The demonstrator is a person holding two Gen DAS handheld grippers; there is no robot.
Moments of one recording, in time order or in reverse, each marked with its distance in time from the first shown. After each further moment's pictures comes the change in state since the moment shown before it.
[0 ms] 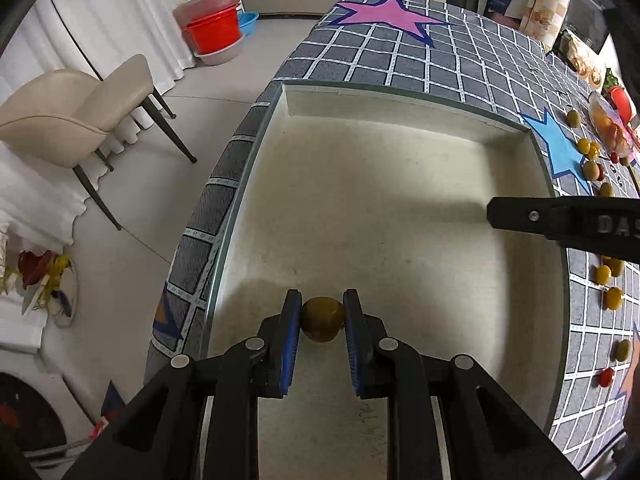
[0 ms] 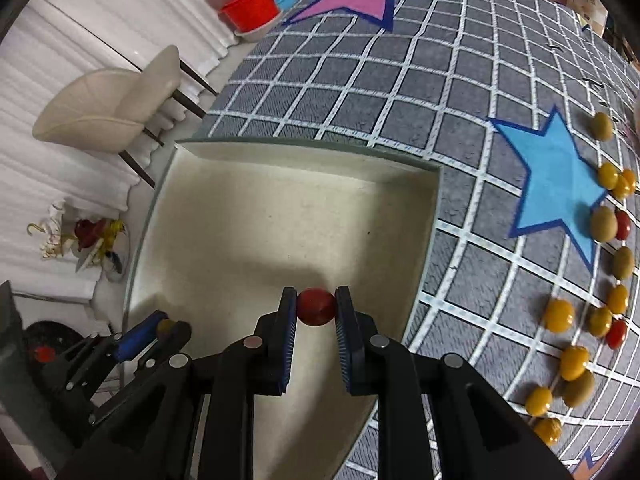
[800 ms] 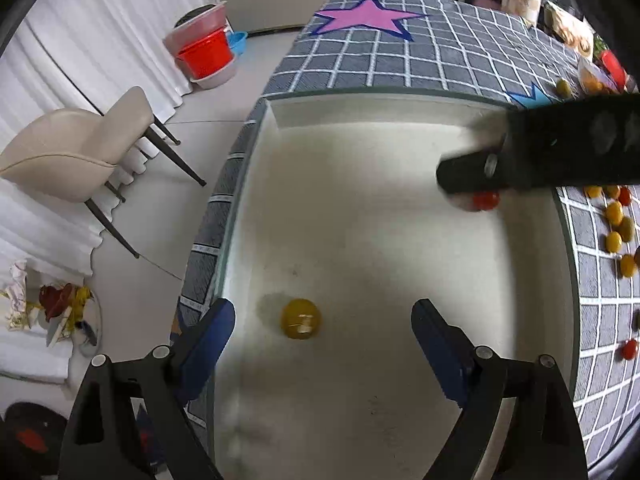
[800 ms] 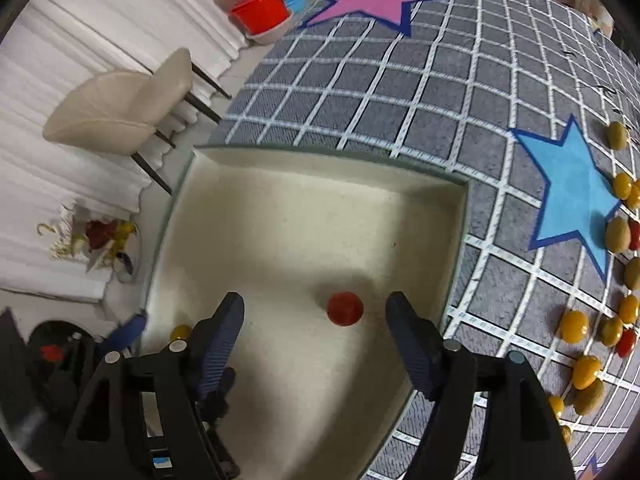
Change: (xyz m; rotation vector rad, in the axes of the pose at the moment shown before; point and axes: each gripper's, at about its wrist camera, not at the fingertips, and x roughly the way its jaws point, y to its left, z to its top) left arm -0.012 -0.016 -0.006 0.123 -0.028 0.068; right arm 0.014 0.014 0.032 0.012 -0.035 0.053
